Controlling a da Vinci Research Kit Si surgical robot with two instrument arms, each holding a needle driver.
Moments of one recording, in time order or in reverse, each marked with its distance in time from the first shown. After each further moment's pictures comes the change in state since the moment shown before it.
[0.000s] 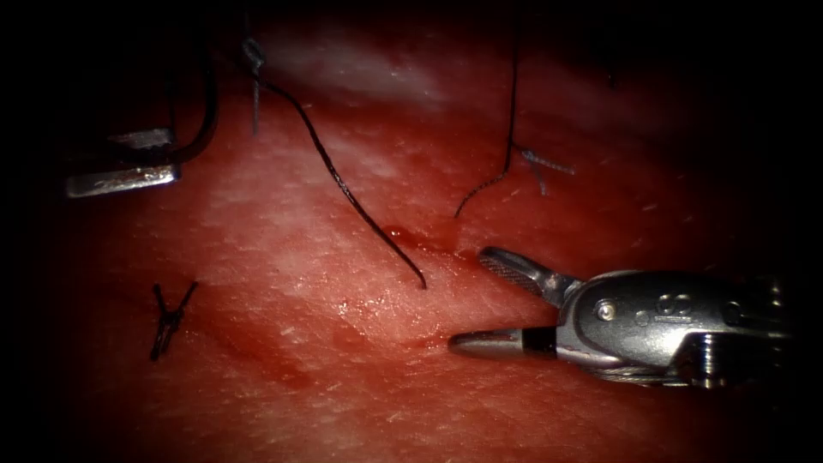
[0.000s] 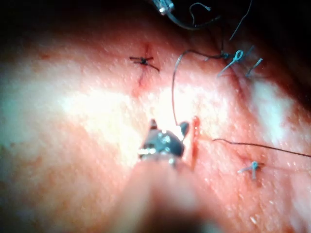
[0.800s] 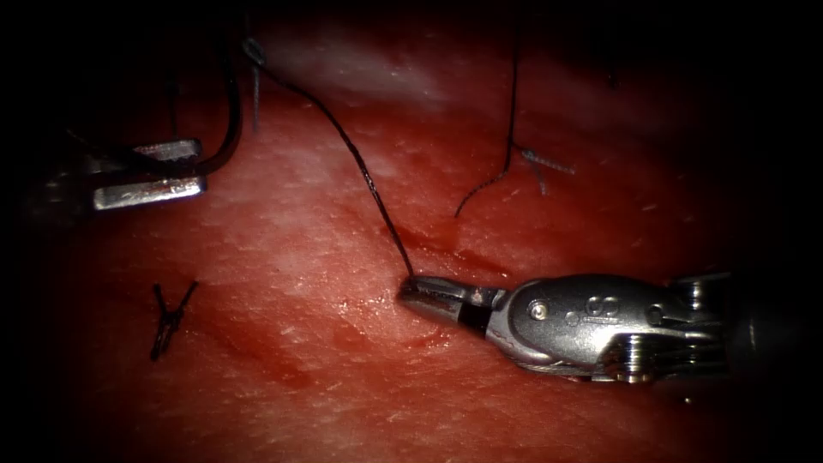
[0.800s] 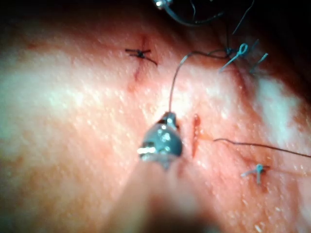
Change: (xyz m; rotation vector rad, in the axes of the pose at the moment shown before) right arm -0.002 -0.001 0.004 0.034 0.016 0.014; left arm 0.000 0.001 0.001 -0.020 0.019 0.003
